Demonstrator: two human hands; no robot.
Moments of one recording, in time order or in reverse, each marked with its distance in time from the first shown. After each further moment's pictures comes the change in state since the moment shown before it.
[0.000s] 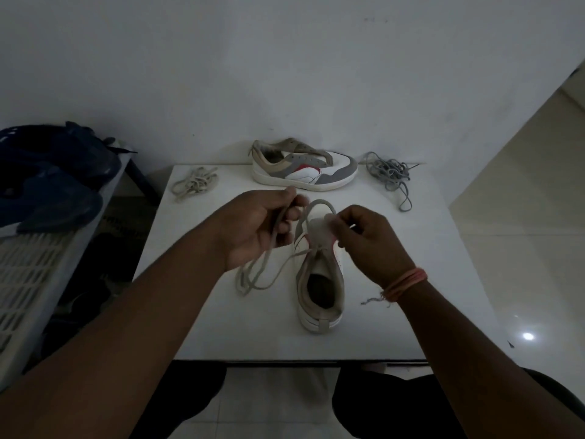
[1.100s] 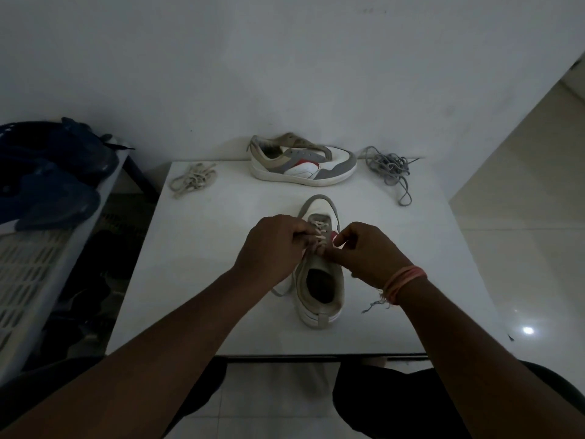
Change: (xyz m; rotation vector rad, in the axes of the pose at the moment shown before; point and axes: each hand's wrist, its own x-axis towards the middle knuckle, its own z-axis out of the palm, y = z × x) left_hand 0.030 -0.072 -0.002 1.273 0.377 0.487; right_hand -0.006 0.011 0.002 -0.264 -0.164 0.234
